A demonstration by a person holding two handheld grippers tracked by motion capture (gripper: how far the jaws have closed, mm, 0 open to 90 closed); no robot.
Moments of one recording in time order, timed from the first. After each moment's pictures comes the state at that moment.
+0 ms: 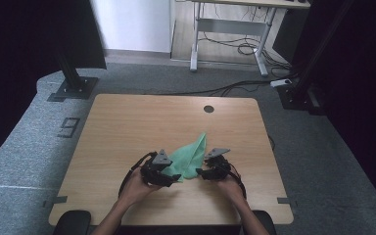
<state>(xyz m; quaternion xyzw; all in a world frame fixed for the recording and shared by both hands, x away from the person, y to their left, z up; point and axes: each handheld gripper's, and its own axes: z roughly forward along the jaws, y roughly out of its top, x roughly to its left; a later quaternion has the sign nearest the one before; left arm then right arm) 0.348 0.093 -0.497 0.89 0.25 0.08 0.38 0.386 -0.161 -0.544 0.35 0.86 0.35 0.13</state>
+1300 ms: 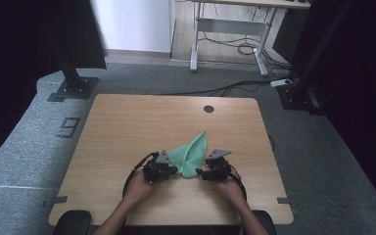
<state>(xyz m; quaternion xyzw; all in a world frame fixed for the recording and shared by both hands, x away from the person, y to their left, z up) 0.365 0.099 -0.510 0.88 0.27 0.10 0.37 0.382 -0.163 -0.547 0.34 0.85 0.37 0.14</state>
